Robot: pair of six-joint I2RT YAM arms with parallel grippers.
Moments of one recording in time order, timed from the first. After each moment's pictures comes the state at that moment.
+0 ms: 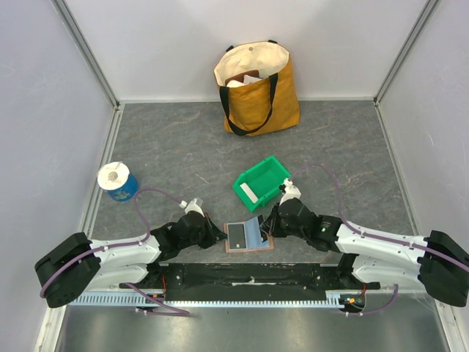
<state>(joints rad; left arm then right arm) -0.93 1.06 0.15 0.19 -0.04 -1.25 1.01 1.05 0.45 -0.11 0.15 0.95</state>
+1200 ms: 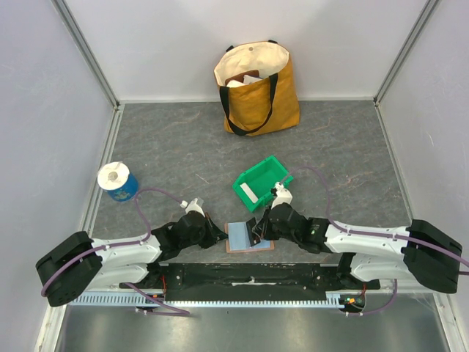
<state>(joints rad) -0.93 1.07 0.15 0.21 -0.04 -1.25 1.10 1.17 0.48 0.00 0.21 0.96</state>
